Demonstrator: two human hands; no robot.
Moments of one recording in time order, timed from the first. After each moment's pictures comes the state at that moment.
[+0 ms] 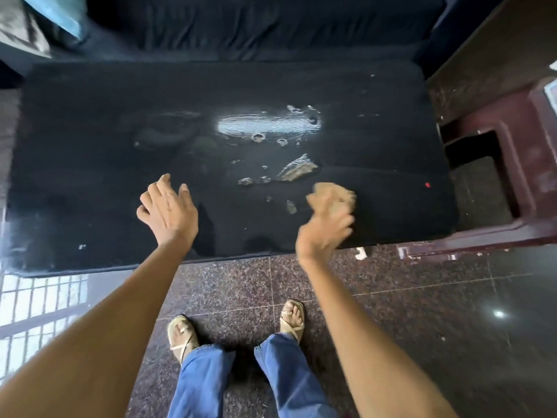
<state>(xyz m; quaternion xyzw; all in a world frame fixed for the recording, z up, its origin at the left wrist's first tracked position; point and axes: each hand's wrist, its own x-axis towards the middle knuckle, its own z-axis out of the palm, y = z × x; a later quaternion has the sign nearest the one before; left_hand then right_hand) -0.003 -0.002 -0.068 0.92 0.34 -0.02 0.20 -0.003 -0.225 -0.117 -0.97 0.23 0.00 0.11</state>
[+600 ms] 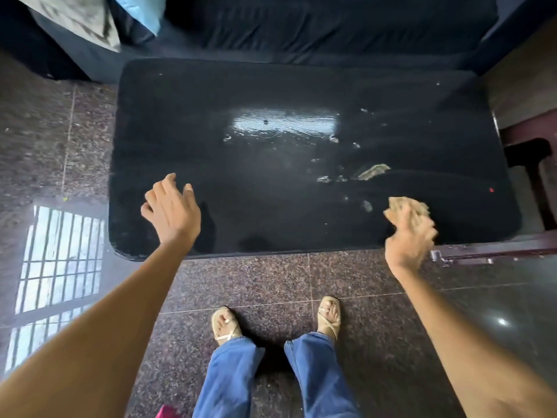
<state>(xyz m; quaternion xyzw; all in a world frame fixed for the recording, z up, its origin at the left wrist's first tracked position) -0.042 0.158 -0.059 0.92 0.34 -0.03 0.21 -0.030 -0.232 -0.105 -0.98 0.19 0.03 0.04</state>
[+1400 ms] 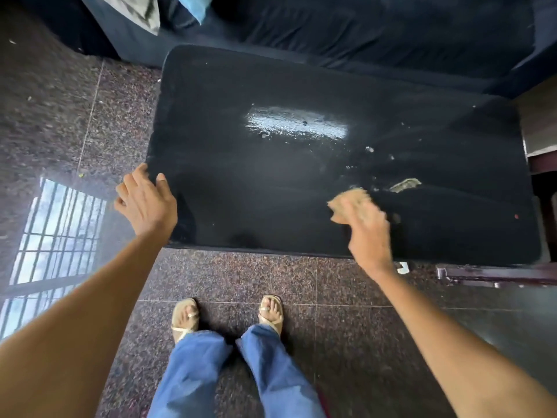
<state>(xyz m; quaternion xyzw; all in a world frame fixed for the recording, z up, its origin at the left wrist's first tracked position) -0.068 0.251 -0.071 0.88 0.42 0.02 0.21 -0.015 -0.123 -0.100 -0.98 -0.17 0.06 0.01</state>
